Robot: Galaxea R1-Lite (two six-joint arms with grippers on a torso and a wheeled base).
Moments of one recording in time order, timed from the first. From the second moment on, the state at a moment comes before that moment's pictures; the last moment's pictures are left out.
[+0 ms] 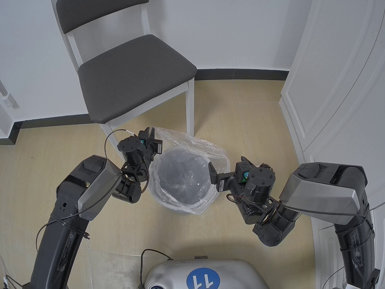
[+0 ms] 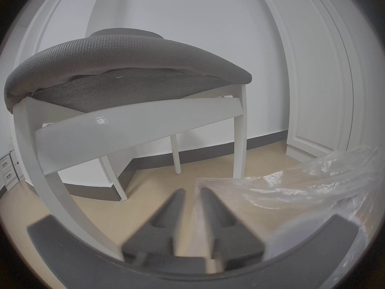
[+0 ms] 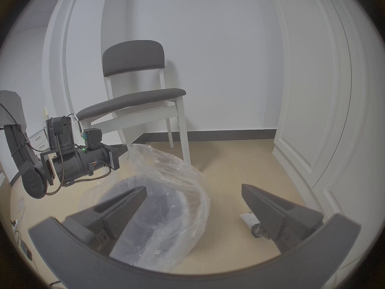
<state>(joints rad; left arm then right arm) -0.31 2.79 -1.72 -1.26 0.21 0.19 0.62 2.47 -0.97 -1.55 -0.42 -0.03</state>
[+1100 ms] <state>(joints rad) -0.19 2.33 -1.05 -1.20 -0.08 0.31 0.60 2.49 -0.96 -1.55 -0.42 -0.06</state>
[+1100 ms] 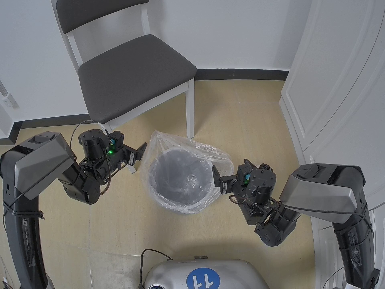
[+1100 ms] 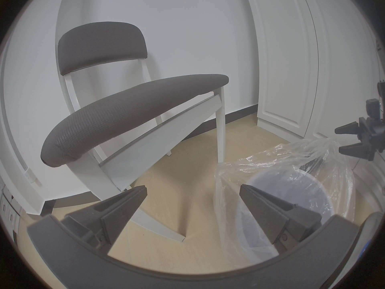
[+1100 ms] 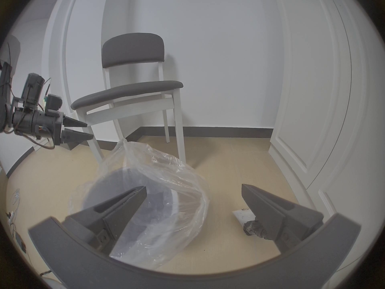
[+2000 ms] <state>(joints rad) -0.22 2.40 -1.10 -1.25 -0.08 0.31 0.51 2.68 -1.34 -1.55 -0.51 -0.08</state>
